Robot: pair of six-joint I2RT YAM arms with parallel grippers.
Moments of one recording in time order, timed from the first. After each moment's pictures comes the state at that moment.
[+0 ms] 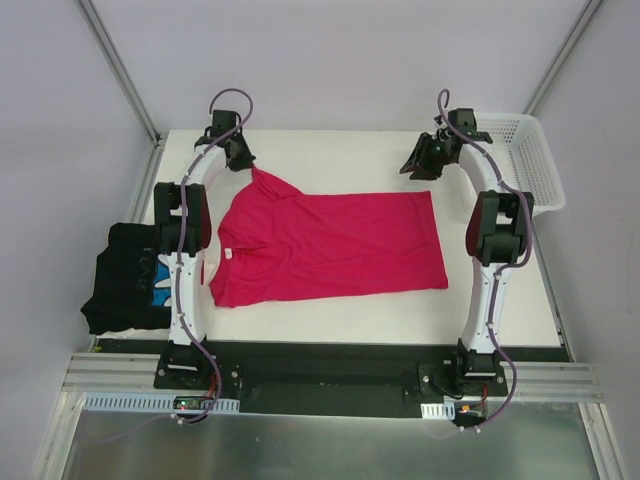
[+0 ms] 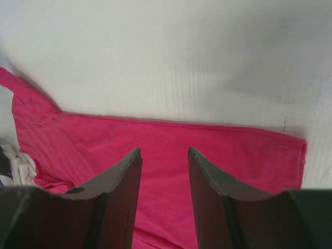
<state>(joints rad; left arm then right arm) -0.07 2.39 2.03 -0.47 0.10 -0.51 0.03 2.28 2.02 -0.72 -0.47 0.37</state>
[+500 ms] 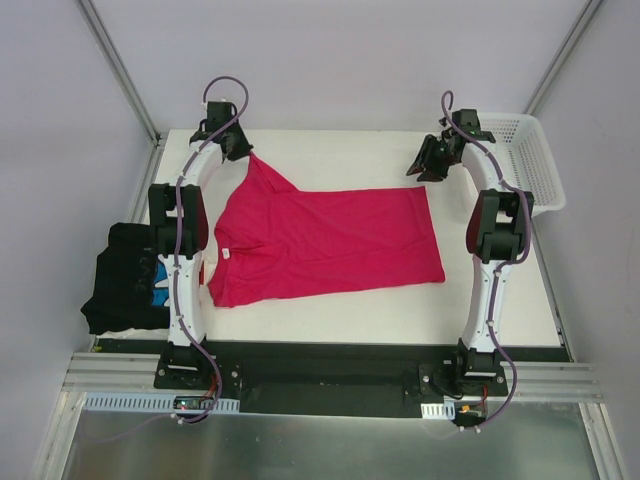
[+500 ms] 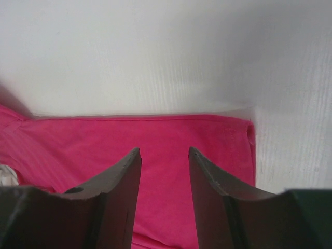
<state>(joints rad) -0.06 2.33 2.03 -0.41 0.09 -0.53 0.00 2.34 2.10 -0.78 -0.42 0.34</state>
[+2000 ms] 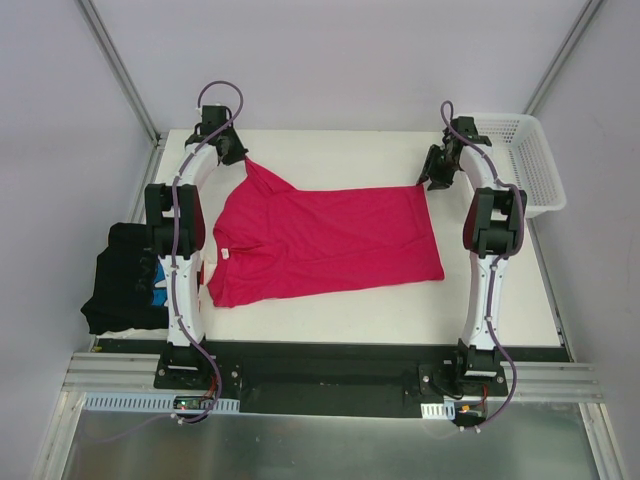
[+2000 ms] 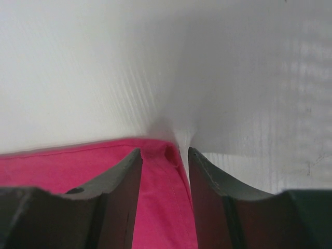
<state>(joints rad) -0.03 2.32 1.98 -0.40 0.09 -0.52 -0.02 2.45 2.17 -0.83 -0.22 0.30</state>
